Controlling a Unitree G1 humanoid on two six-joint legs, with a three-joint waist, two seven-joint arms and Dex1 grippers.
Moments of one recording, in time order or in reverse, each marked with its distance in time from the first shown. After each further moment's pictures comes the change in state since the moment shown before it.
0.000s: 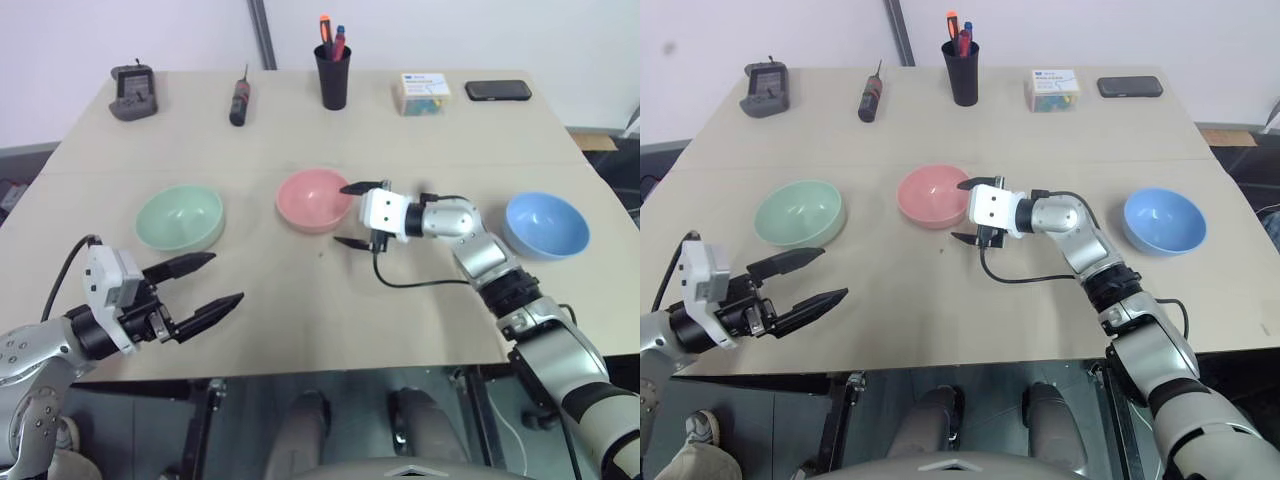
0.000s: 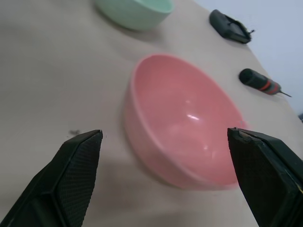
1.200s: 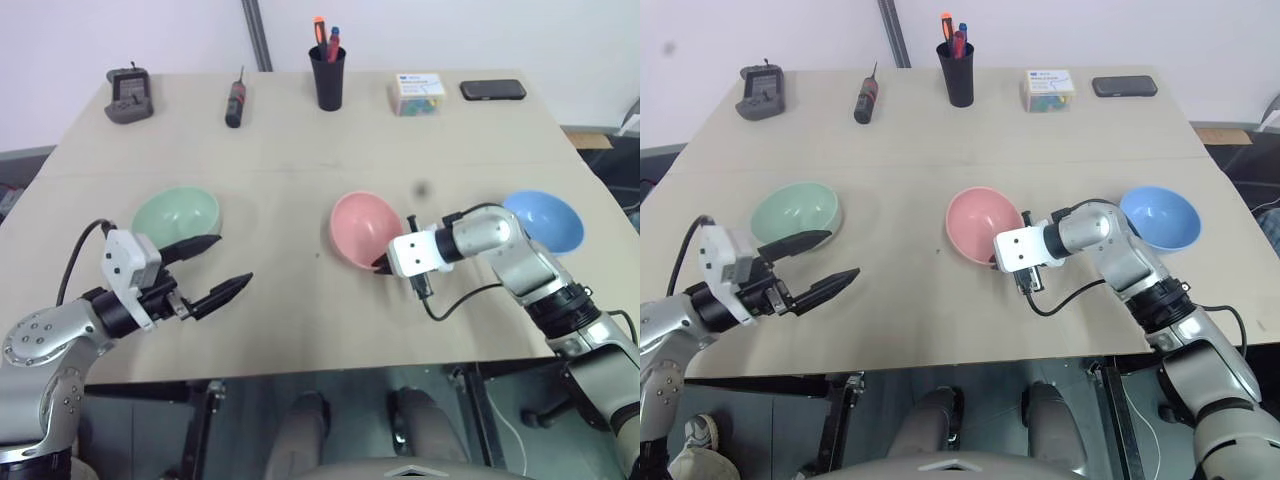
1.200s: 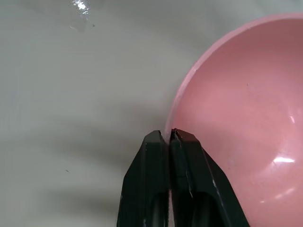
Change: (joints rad) left arm -0.135 -0.017 -0.101 0.063 0.124 -0.051 0.104; right arm 0.133 -0.266 0.063 -0.454 -0.003 0.298 0.394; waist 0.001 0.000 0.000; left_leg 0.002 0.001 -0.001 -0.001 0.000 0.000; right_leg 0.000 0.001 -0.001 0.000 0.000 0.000
